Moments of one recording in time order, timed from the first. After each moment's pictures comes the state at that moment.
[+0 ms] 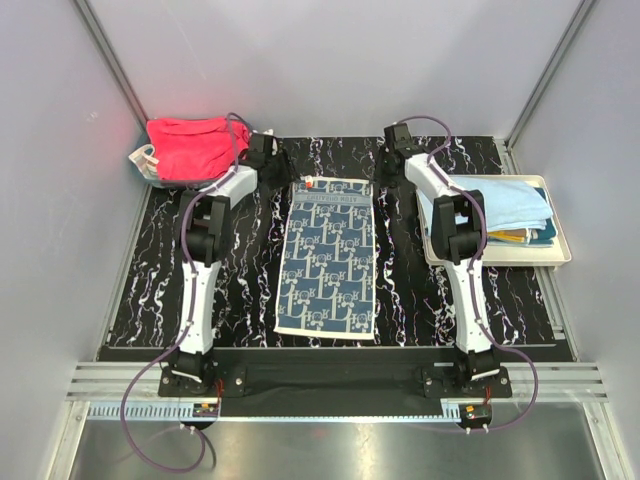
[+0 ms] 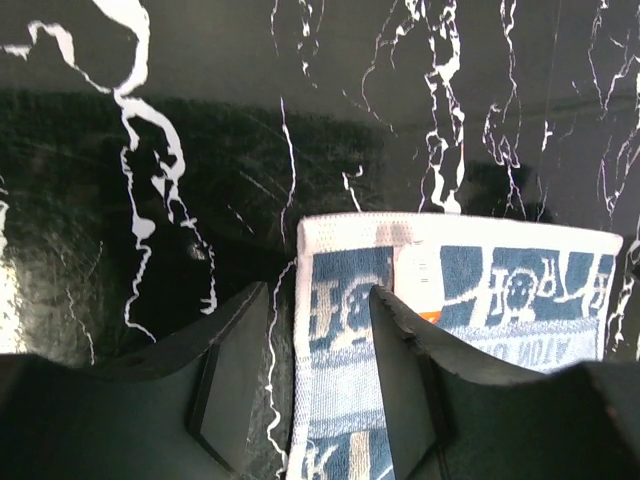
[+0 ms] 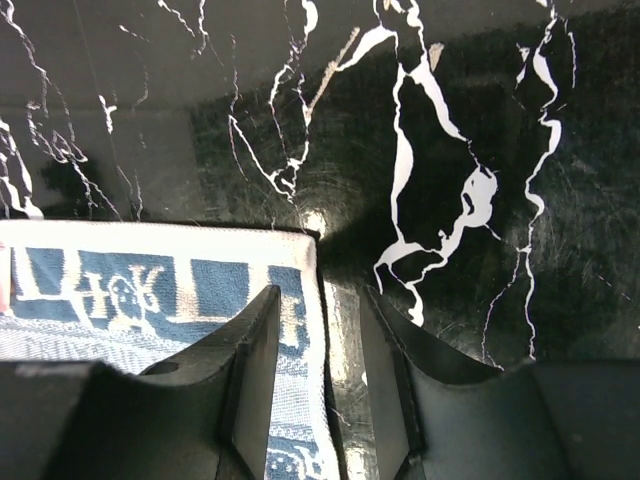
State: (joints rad) left arm -0.22 2.41 1.91 -0.25 0.21 -0.53; right arm 0.25 2.49 2.16 -0.57 -0.03 0.49
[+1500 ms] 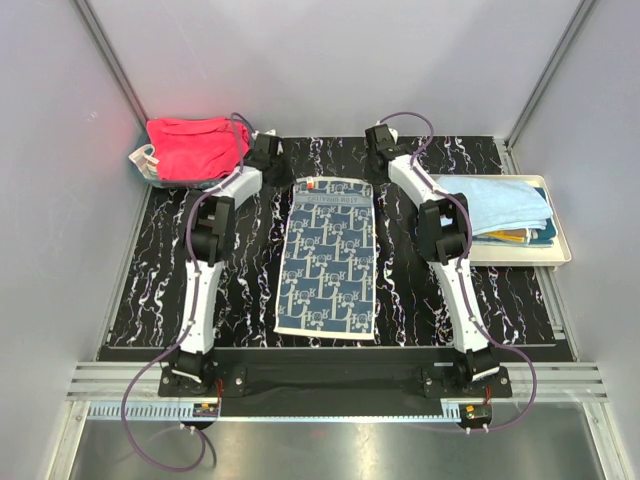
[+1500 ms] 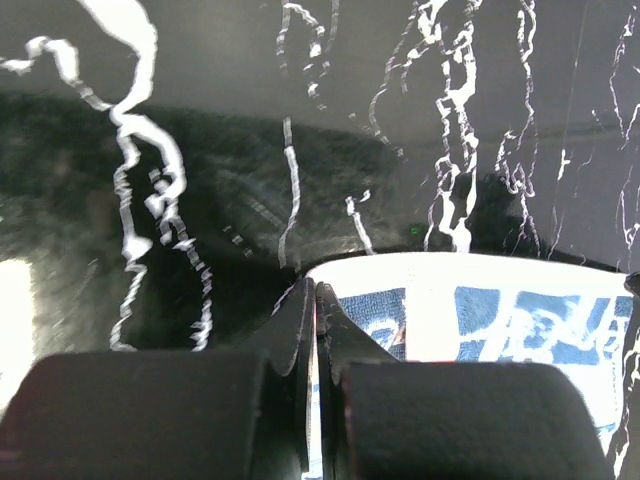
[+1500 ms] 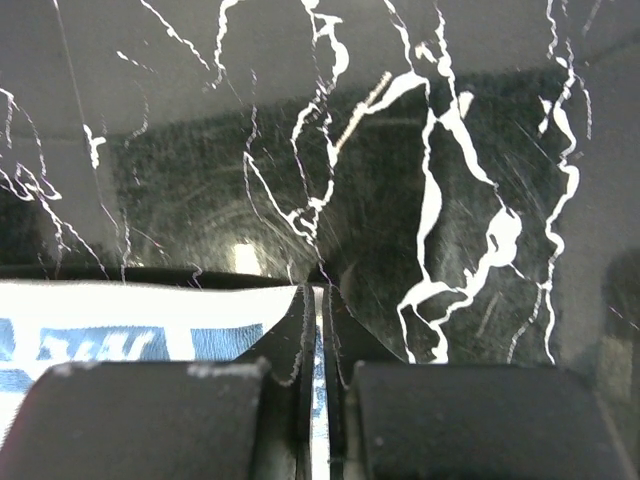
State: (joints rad) left arm -0.24 2.45 1.97 -0.26 0.12 -0.55; right arm 0.33 2.60 2.33 -0.62 0.17 0.42
